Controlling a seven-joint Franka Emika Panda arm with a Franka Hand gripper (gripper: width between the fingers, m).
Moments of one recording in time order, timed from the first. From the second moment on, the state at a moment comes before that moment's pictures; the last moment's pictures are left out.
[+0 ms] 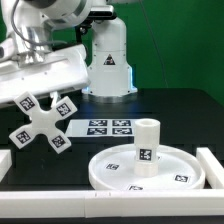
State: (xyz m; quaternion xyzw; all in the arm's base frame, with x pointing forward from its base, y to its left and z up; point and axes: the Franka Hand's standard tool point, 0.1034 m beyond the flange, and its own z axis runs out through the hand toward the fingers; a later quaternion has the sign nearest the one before) arm 0.473 -0.143 0.070 -0.95 0.06 -0.27 0.11
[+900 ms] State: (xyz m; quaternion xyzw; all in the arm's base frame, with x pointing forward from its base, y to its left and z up) arm 0.473 -0.118 0.037 -0.95 0.06 -0.28 0.14
